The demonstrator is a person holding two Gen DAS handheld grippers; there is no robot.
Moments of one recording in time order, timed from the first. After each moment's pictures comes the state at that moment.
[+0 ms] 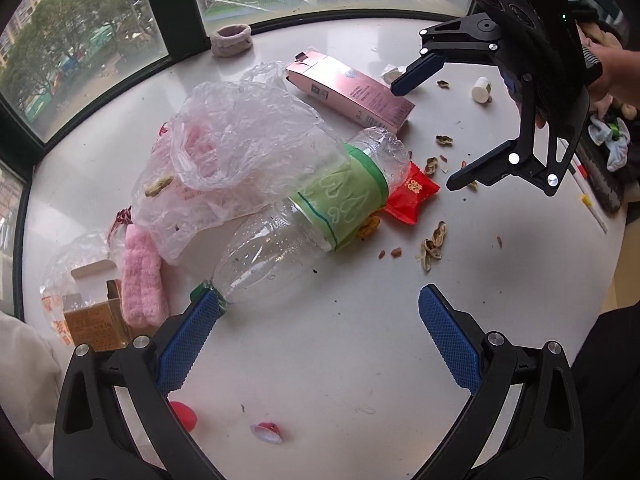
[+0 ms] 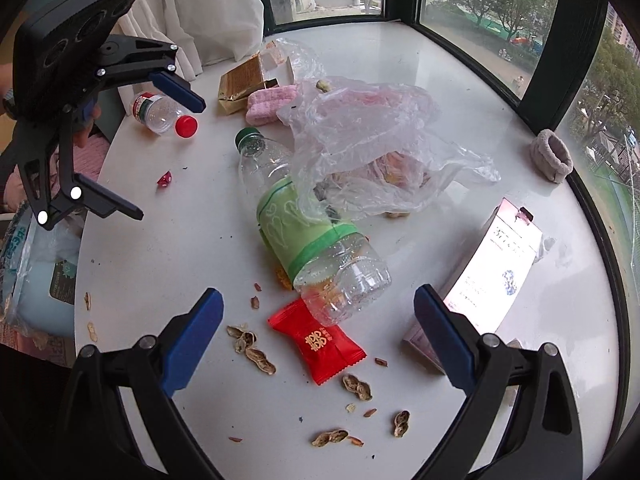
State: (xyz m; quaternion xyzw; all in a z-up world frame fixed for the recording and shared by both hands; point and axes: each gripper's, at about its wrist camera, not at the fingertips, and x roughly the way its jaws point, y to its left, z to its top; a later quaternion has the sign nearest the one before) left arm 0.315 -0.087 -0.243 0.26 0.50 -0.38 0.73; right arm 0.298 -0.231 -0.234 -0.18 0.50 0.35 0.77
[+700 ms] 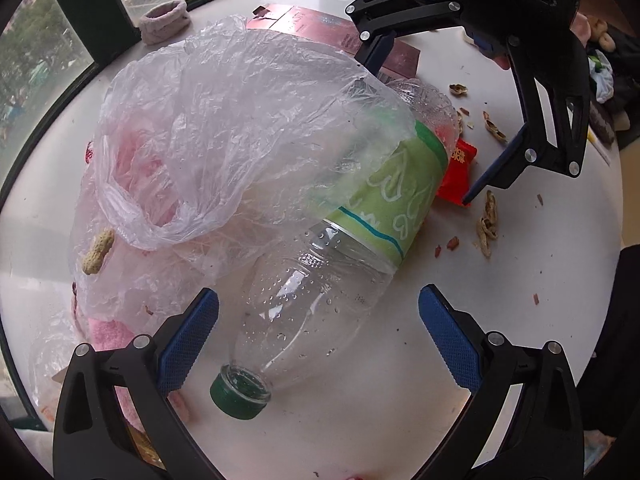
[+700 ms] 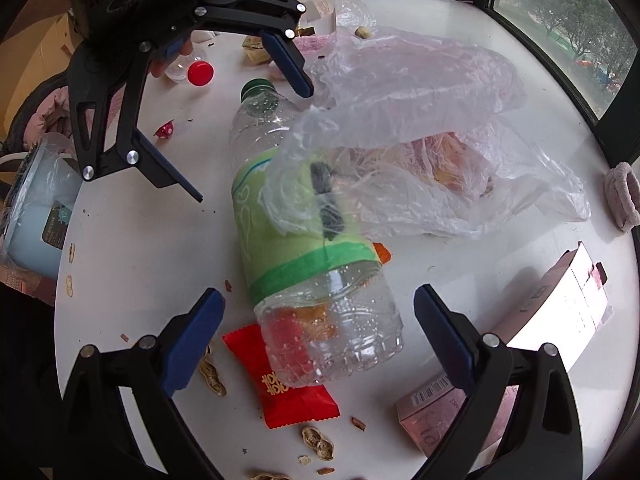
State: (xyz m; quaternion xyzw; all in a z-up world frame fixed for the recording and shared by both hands) left arm 0.371 -0.114 -0.305 0.34 0.51 -0.45 0.65; right arm 0.332 -0.211 -0.283 -0.23 0.52 0.43 0.70
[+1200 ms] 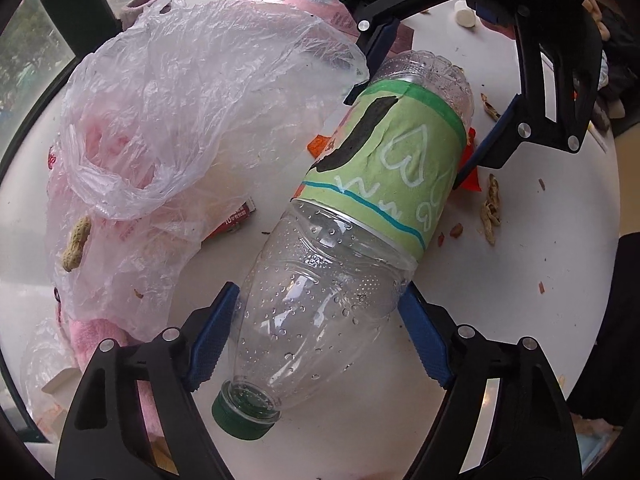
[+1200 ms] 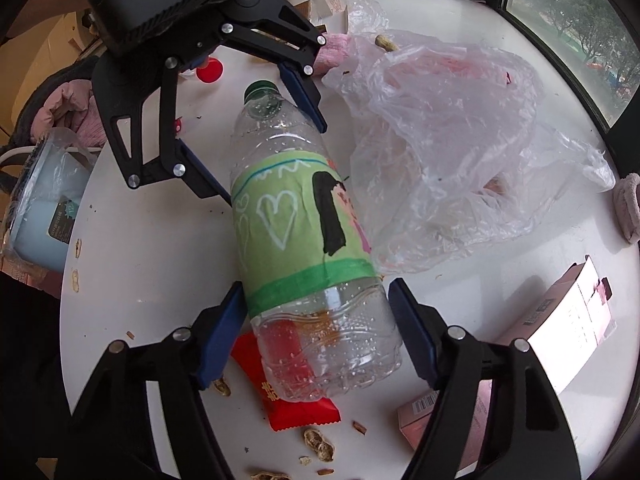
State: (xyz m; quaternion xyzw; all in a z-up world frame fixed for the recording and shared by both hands) left arm 0.371 -0.114 -0.319 0.34 0.52 -0.47 0.63; right arm 0.331 -0.203 -0.278 -0.24 0.52 0.45 0.69
